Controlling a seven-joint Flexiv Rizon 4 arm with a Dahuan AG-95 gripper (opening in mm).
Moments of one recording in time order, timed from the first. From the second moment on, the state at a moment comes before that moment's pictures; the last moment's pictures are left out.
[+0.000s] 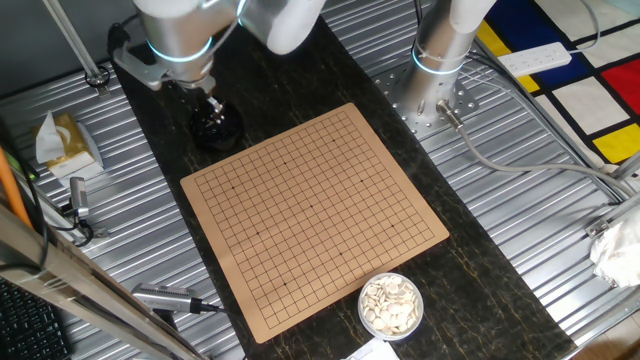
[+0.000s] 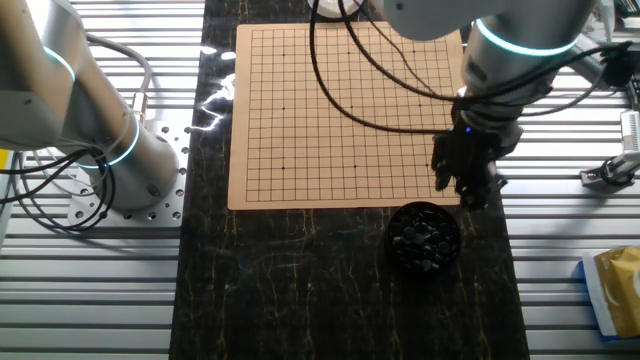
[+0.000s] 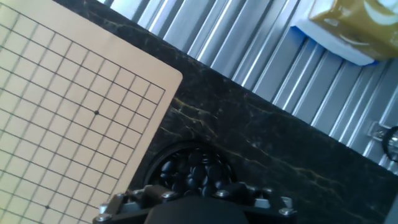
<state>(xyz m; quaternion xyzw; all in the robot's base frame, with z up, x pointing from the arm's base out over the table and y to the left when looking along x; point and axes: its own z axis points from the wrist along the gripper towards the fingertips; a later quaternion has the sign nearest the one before) 0.564 -0.106 0.138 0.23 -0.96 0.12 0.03</state>
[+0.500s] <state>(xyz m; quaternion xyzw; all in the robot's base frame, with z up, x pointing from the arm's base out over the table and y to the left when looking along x) 0.557 -0.120 0.094 0.21 -0.97 0.12 0.03</state>
